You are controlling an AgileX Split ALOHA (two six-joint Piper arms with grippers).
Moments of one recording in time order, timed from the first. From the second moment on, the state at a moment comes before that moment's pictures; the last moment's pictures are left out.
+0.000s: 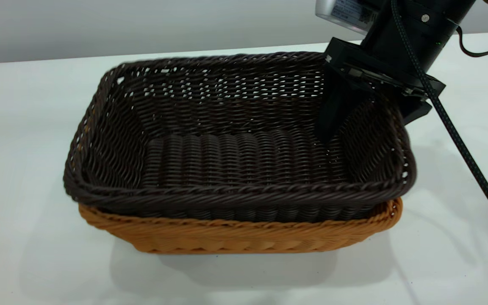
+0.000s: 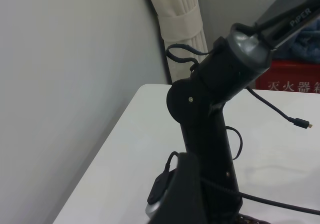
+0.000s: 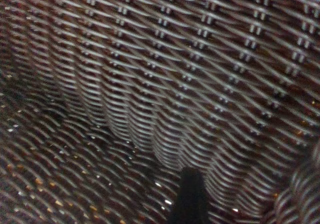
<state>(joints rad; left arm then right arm) -0.73 1.15 -1.09 -0.78 0.45 1.12 0.37 2.07 -1.29 0.62 1.01 -0.36</state>
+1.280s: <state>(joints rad) -0.73 1.15 -1.09 -0.78 0.46 1.13 0.37 2.04 -1.48 0.37 1.12 -0.20</state>
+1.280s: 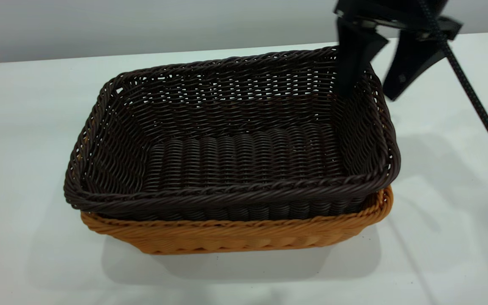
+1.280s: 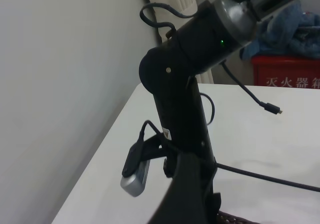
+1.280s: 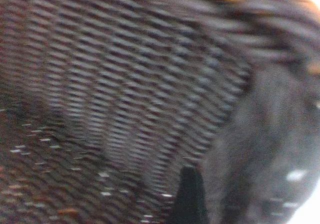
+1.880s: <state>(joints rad) -0.73 1.14 -1.09 -0.69 0.46 1.13 0.37 2.04 -1.64 0.31 1.22 -0.14</state>
